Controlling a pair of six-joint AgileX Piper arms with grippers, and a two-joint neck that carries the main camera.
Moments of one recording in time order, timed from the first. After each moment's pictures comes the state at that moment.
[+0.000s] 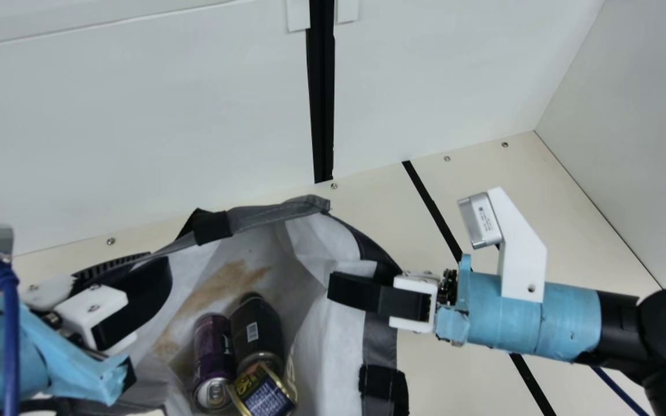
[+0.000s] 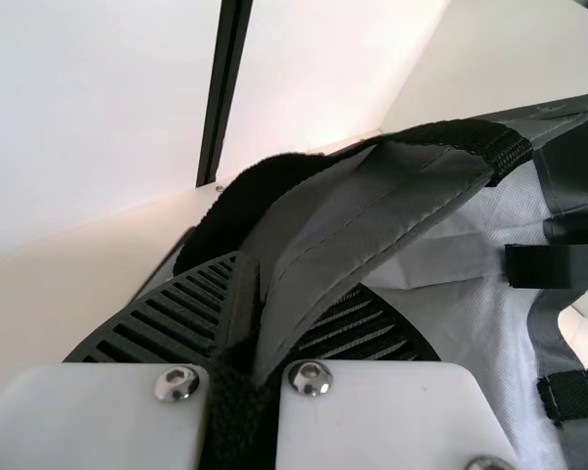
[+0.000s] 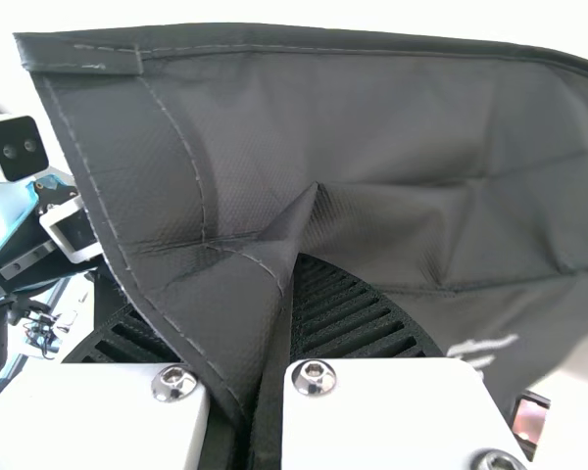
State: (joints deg) left arm -29.1 70.7 -84.2 -28.5 48.7 10.0; right arm -12.5 56.4 -54.8 80.2 70.3 -30.4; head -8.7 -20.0
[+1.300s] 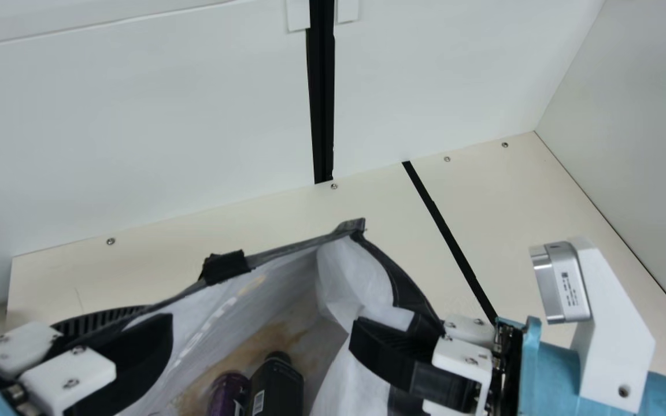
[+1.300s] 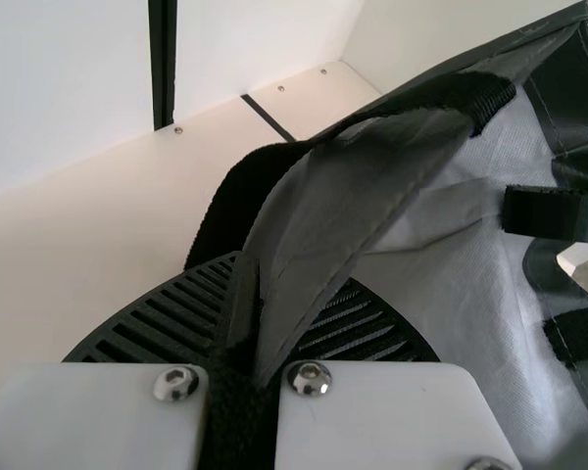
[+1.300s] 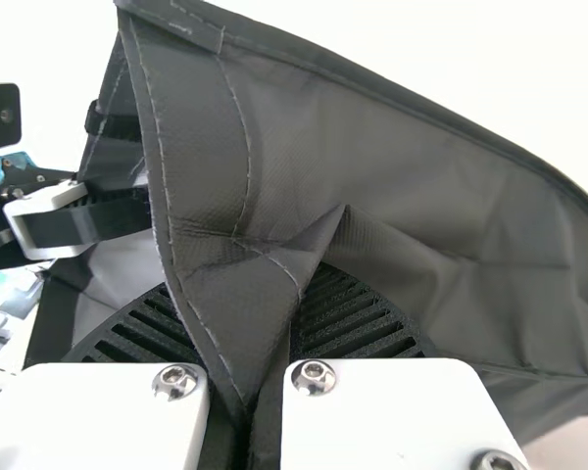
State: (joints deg) left arm -36.4 71.7 -100.4 -20.0 69.7 0.0; right arm -14.7 42.7 -60.7 70.7 70.1 -18.6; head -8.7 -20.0
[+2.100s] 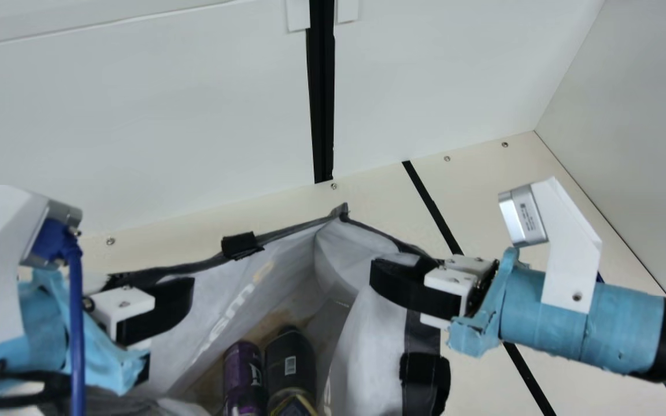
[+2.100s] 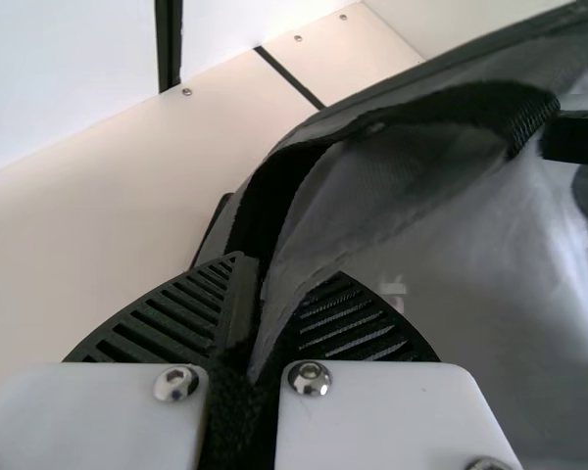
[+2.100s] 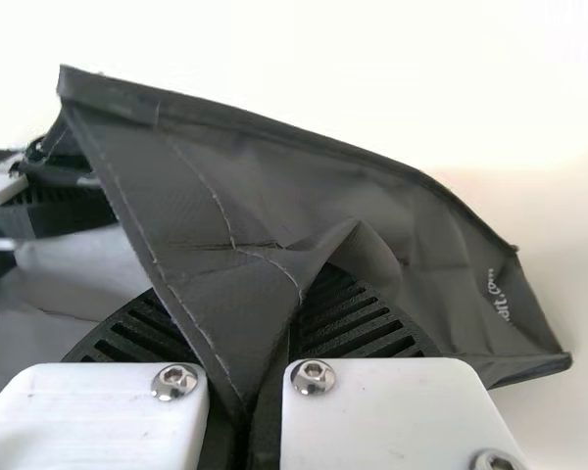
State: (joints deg) left arm -25.8 83.0 -99.6 -30.4 69.9 15.6; right arm -16.4 54.4 -64.1 62.1 69.0 -28.0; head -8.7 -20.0
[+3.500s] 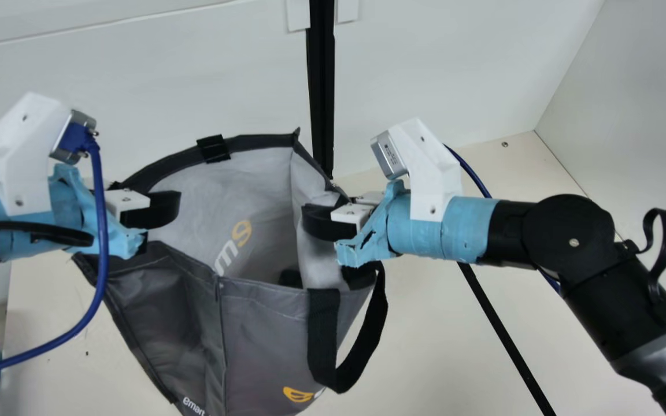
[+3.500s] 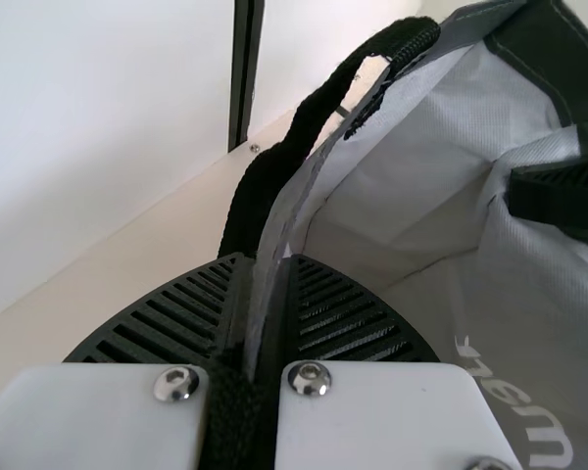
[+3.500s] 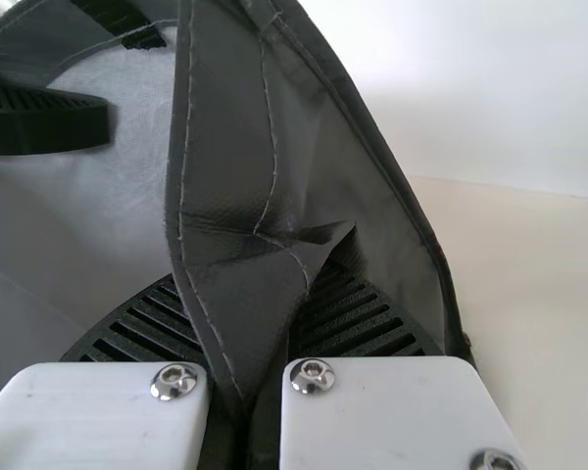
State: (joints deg) left arm -18.2 102.4 -118.0 -35.0 69.9 27.6; right arm 4.2 74.8 -72.5 54.0 47.7 -35.5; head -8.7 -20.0
